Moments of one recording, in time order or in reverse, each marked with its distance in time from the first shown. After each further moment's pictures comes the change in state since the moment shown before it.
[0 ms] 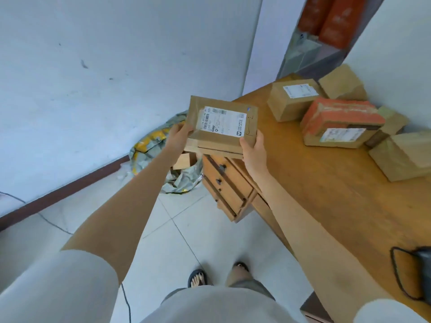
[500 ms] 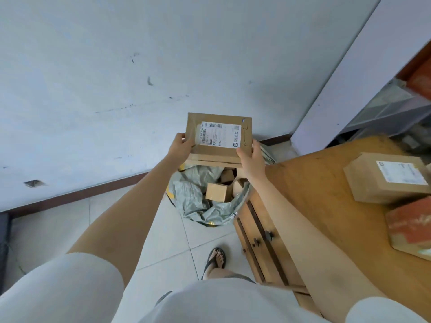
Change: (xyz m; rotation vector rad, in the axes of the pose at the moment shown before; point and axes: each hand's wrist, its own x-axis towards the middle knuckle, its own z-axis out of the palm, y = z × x) left_hand 0.182 0.020 -0.164 0.053 0.260 -0.054; right_hand 0.189 -0.013 0.224 -0.108 -0.321 -0.035
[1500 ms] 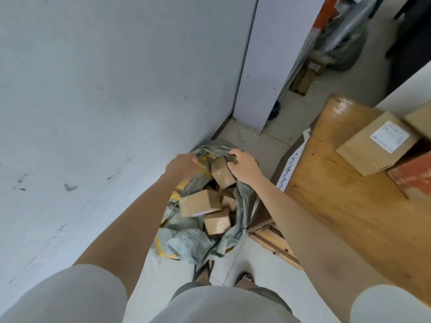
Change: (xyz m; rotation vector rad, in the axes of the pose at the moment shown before) left_hand 0.300 0.101 0.070 1.031 -0.688 0.455; right_hand 0.234 -0.005 0.043 -0.562 0.212 0.359
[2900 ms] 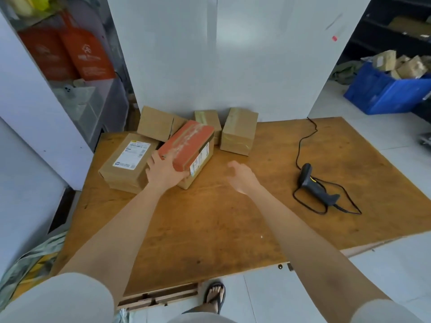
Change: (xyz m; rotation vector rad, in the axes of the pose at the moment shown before) left_hand -0.073 0.577 0.302 0.247 0.019 0.588; right_hand -0.287 0.480 -0.348 0.052 0.511 0.555
